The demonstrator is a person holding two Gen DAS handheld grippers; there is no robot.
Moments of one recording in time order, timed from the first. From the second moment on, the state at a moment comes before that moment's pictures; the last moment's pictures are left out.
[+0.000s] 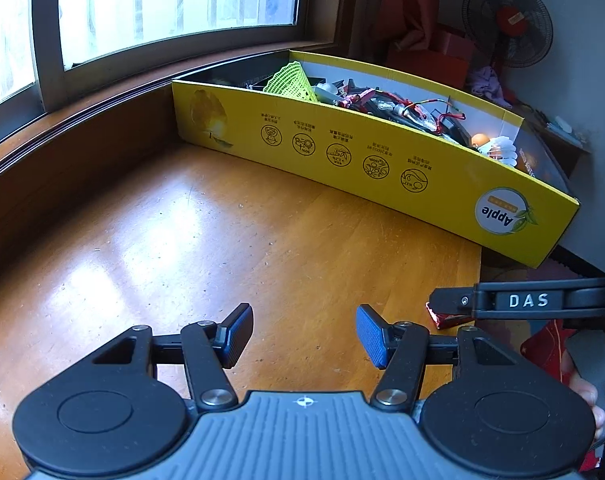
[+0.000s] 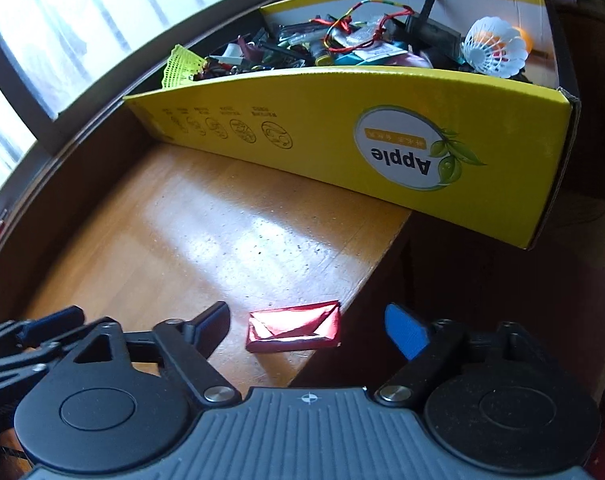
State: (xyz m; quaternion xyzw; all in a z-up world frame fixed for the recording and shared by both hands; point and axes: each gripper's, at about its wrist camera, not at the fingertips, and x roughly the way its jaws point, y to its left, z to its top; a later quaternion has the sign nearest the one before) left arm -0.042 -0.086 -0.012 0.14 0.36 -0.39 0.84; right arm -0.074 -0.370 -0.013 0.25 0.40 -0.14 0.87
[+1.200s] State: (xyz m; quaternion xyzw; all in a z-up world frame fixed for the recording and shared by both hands) left arm -0.030 -0.101 -0.014 0.12 0.37 -0.38 0.84; right arm -0.087 -0.395 0.007 0.31 0.35 -0.10 0.88
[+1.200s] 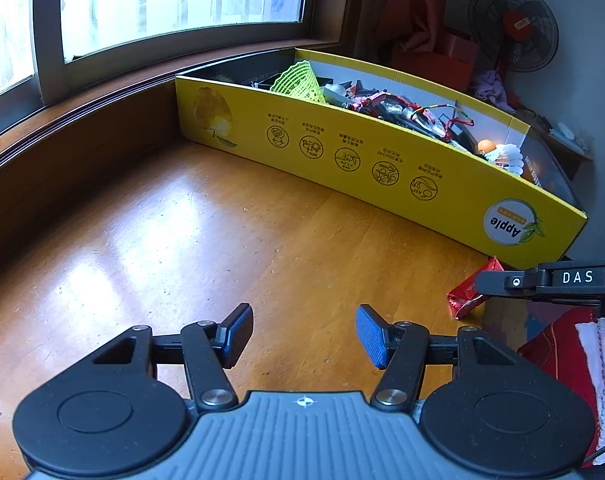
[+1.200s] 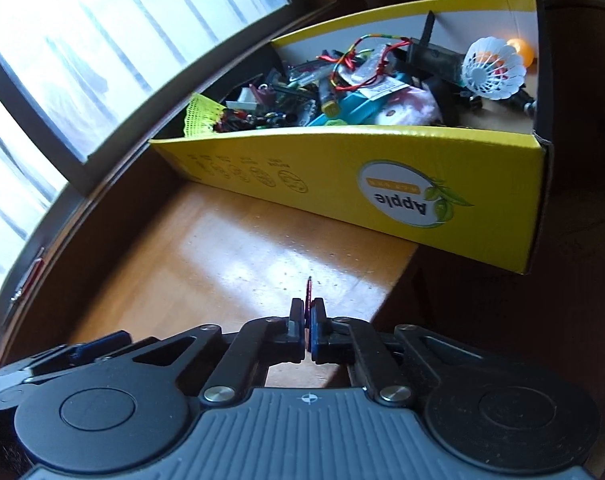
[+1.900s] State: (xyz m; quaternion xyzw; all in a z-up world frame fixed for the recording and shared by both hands) left arm -0.003 -0.106 0.001 0.07 0.37 -0.29 0.88; right arm -0.020 -0.450 0.092 0.28 0.24 0.00 0.93
